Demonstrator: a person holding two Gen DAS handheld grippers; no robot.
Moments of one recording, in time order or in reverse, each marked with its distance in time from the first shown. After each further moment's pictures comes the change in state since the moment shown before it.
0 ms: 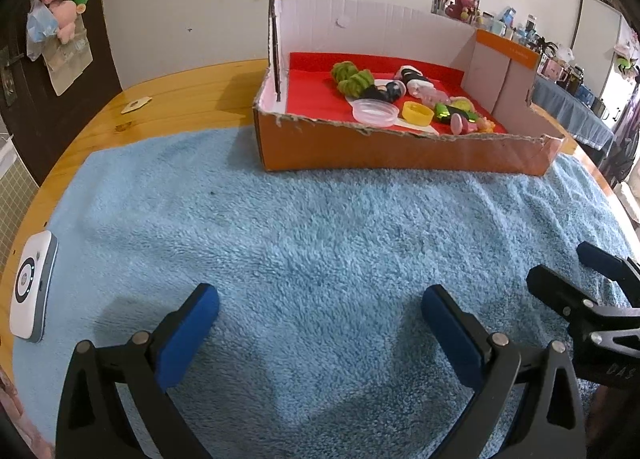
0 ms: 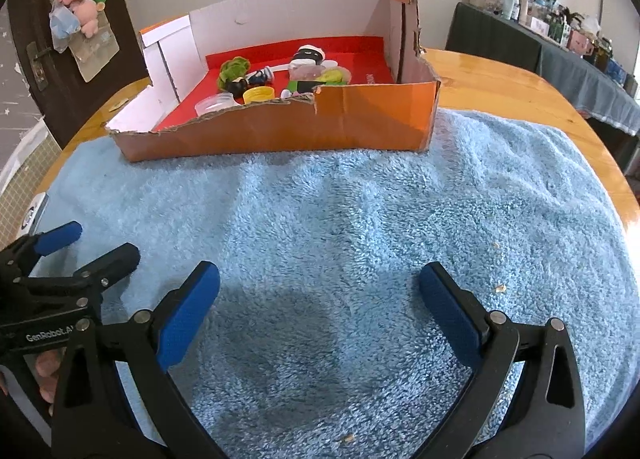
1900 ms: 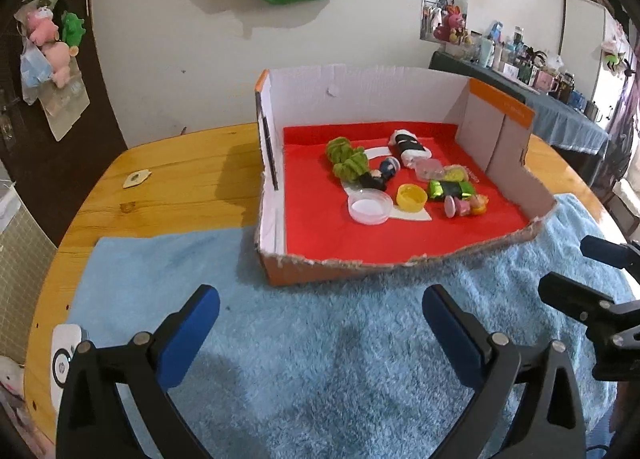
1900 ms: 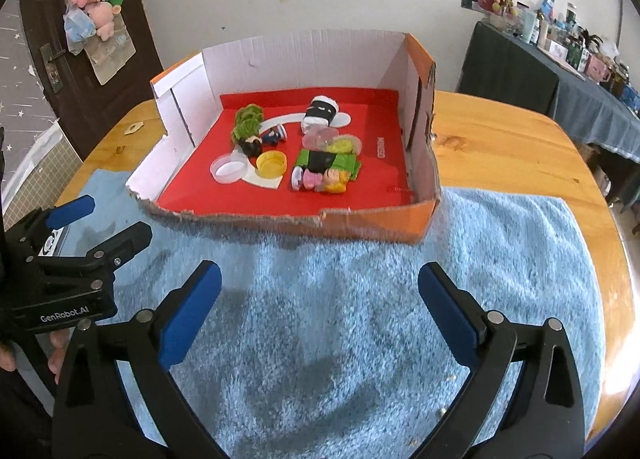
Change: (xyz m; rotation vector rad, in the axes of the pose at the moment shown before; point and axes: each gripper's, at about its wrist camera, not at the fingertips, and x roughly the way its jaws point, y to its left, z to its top) left arm -0.020 -0.004 0.060 0.063 -0.103 0.015; right arm -0.022 -0.005 0.063 -0.051 -0.003 0.046
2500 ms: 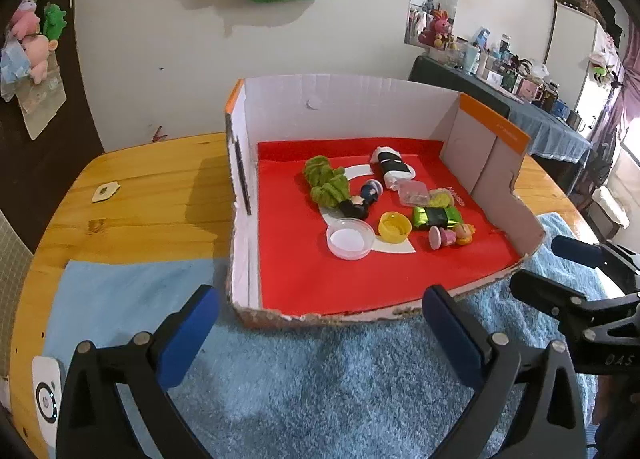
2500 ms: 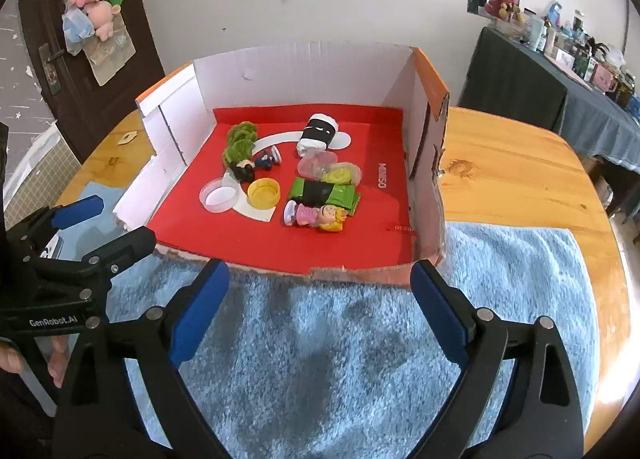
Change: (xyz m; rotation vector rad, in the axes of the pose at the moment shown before) left arm 0.016 0.003 0.029 -0.013 0.003 -0.095; right arm 0.014 -0.004 0.030 -0.019 -0.004 0.002
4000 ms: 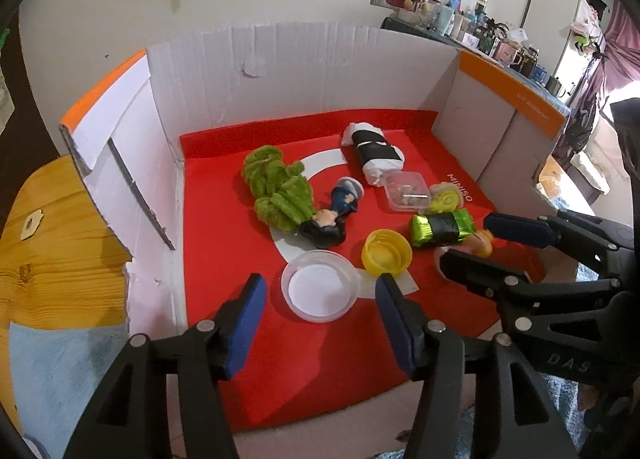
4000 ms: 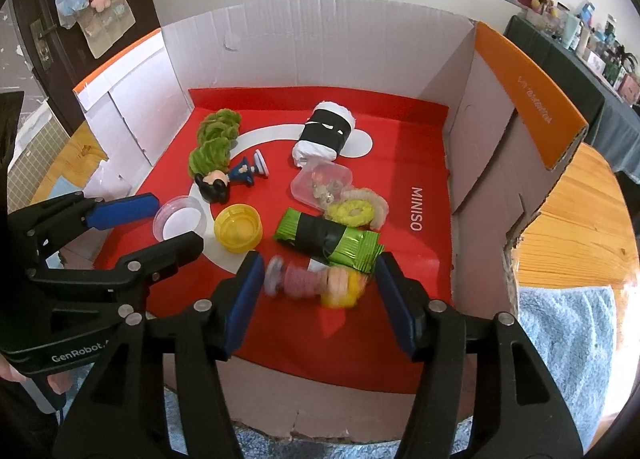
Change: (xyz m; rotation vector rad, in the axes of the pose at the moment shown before) left arm 0.085 -0.016 0.037 0.089 0.133 -0.121; right arm 0.079 -0.006 0.040 -0.058 0.106 0.026
